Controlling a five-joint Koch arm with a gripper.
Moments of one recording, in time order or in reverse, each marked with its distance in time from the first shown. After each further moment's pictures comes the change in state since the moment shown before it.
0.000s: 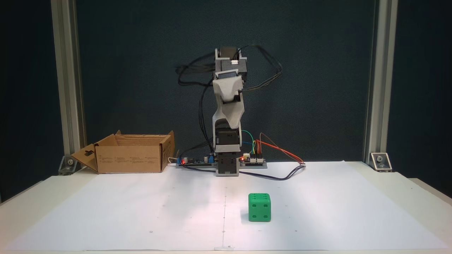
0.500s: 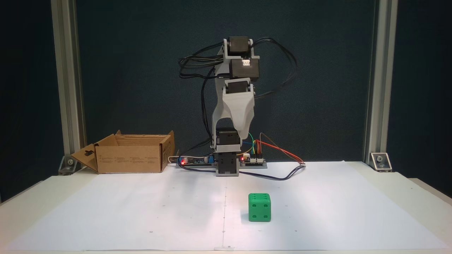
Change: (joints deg) arm -5.0 -27.2 -23.4 19.4 4.9
